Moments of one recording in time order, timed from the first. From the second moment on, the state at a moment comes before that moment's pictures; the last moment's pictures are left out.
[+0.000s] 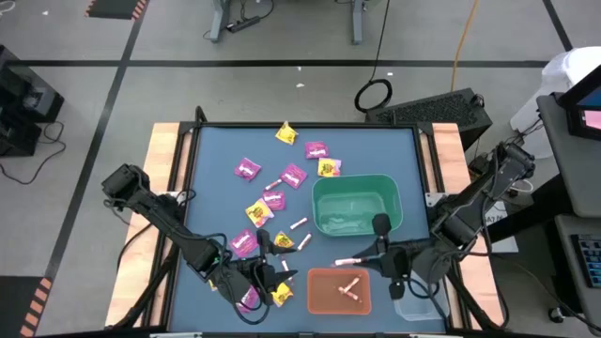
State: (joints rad) left arm -0.67 1.65 1.12 0.05 -0.82 0.11; right arm 0.76 1.26 1.11 -0.41 0.60 -0.05
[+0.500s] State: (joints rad) left arm -0.67 1.65 1.12 0.04 -0.82 0.08; right arm 0.77 1.27 1.11 -0.45 0.60 0.14
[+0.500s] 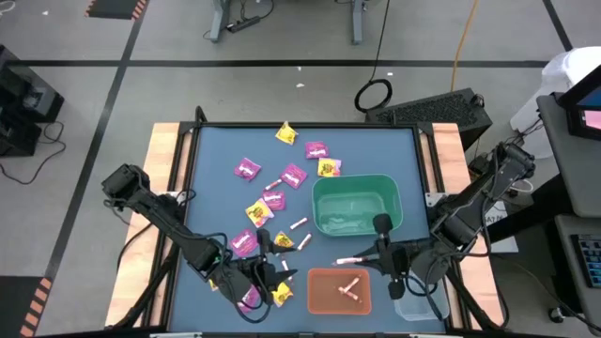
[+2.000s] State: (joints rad) left arm -0.60 1.65 1.09 -0.12 -0.66 -0.12; right arm 0.71 1.77 1.10 -0.37 0.30 0.60
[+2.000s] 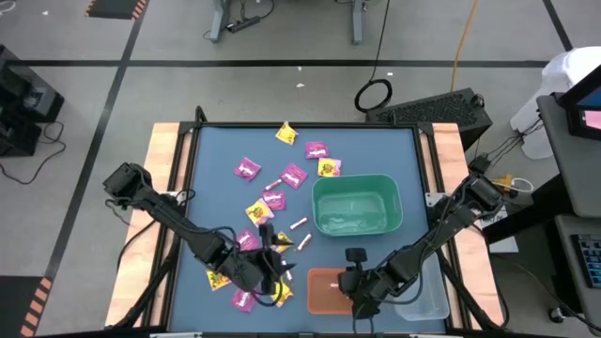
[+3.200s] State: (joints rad) left arm -0.48 1.81 1.02 -0.16 -0.19 0.05; right arm 0.71 1.68 1.11 -0.37 0.21 0.53
